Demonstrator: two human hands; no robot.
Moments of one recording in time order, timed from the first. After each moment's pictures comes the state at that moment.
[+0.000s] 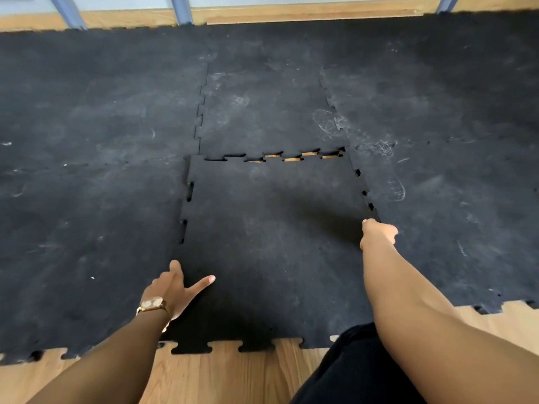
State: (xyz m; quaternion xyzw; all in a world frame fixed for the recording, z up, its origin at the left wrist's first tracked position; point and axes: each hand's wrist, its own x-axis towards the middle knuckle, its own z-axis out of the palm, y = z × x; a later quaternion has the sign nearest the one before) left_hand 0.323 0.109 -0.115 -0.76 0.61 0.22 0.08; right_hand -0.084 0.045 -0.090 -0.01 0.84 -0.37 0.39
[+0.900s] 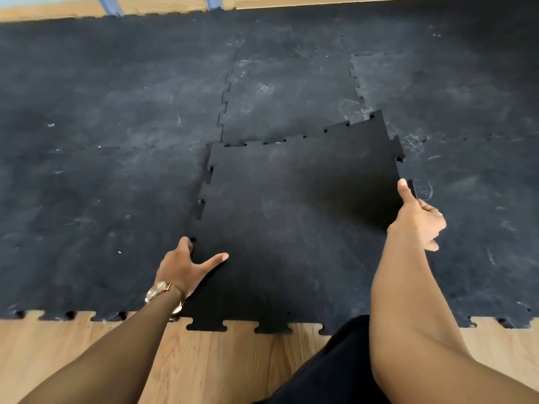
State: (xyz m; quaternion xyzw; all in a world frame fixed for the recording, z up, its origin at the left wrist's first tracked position) left_hand 0.315 0.118 -0.088 -0.78 0.56 0.23 -0.11; right_hand -0.092 0.032 -0.059 0.05 0.79 -0.53 0.30
